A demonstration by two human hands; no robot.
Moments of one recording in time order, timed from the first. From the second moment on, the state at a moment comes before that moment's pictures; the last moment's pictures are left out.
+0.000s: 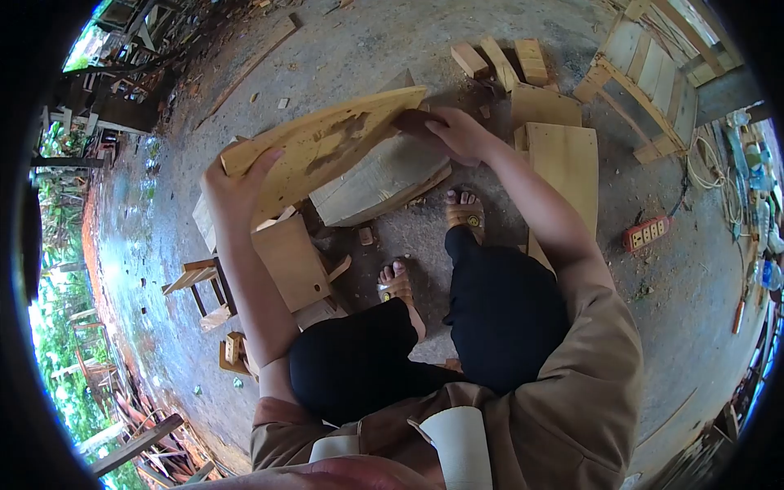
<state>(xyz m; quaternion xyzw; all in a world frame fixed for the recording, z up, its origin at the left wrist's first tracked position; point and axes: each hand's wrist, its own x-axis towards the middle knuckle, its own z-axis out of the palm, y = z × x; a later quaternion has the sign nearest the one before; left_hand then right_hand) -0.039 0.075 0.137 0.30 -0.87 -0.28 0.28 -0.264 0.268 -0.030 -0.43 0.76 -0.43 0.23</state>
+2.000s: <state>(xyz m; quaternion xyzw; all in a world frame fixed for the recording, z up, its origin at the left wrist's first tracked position) -0.048 0.121 0.149 0.25 -0.85 -0.33 0.33 -0.230 0.190 -0.017 -0.36 0.66 -0.63 0.20</state>
